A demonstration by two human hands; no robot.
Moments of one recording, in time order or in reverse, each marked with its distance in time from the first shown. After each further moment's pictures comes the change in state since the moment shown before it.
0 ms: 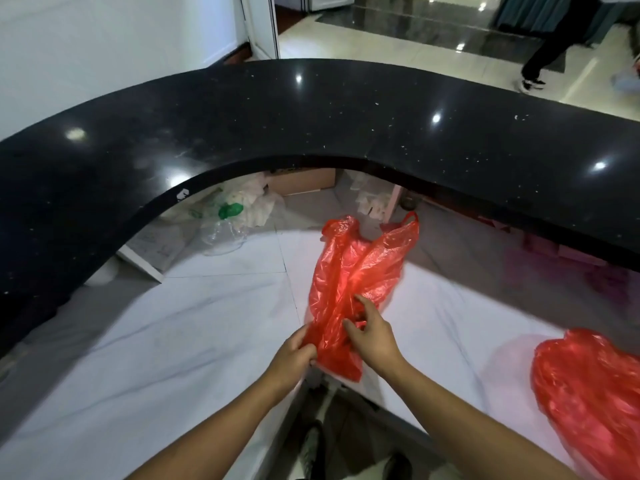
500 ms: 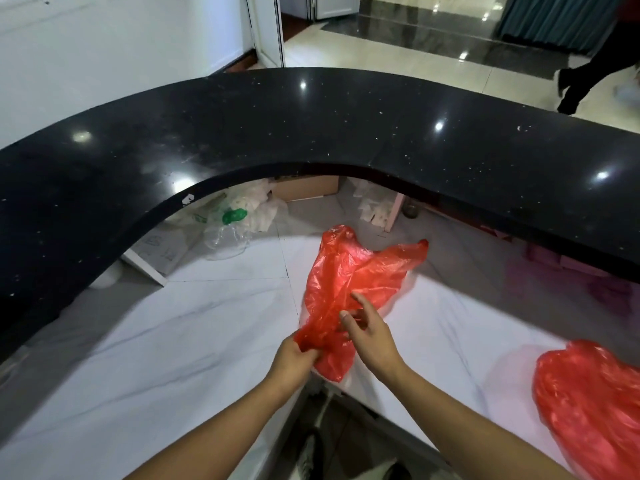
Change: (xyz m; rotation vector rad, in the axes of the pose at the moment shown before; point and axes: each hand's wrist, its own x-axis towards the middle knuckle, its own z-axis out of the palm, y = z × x) left_hand 0.005 0.007 0.004 0.082 0.175 -0.021; right_hand 0.009 -0.003 0.005 0.220 -0.040 -0.083
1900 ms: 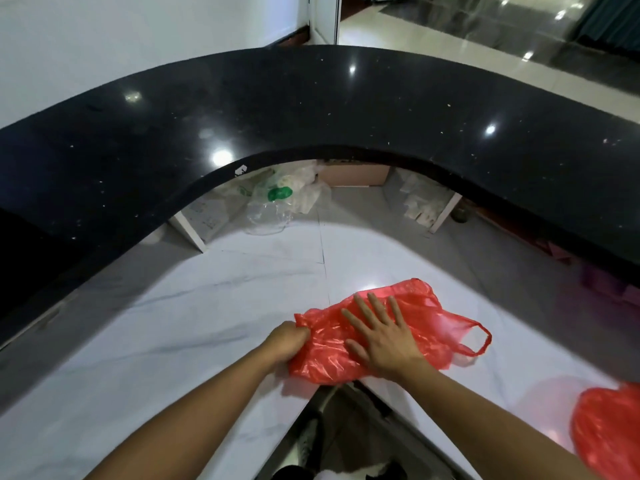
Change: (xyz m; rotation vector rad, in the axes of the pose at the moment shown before) left_hand 0.025 -0.022 -0.071 0.348 0.047 -0.285; right_hand 0.031 0.036 0.015 -1.499 -0.378 -0.440
